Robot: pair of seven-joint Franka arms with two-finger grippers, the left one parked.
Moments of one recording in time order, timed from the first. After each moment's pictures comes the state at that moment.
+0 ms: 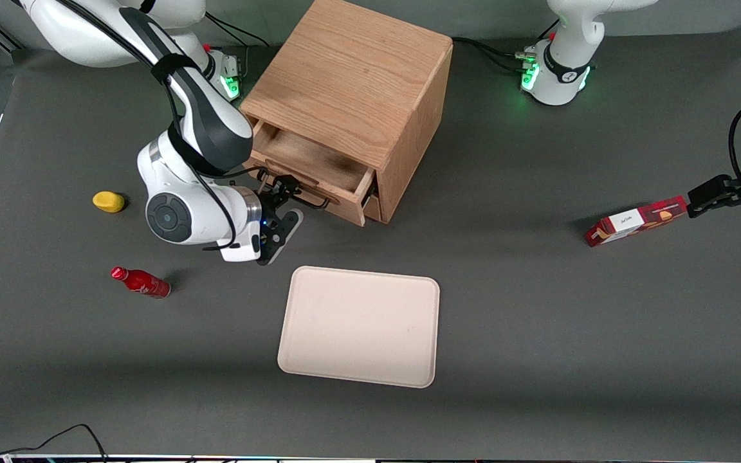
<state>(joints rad) 0.01 0.42 0.48 -1.69 0.21 1.77 -0.39</state>
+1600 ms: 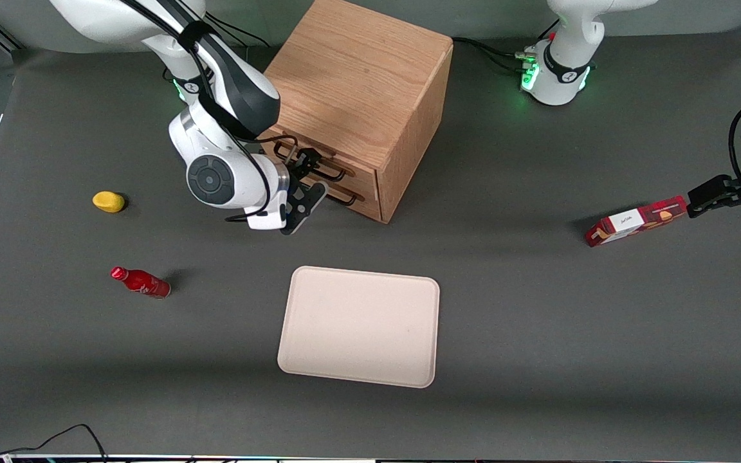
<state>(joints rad) 0.00 0.36 0.60 -1.80 0.20 1.80 -0.24</state>
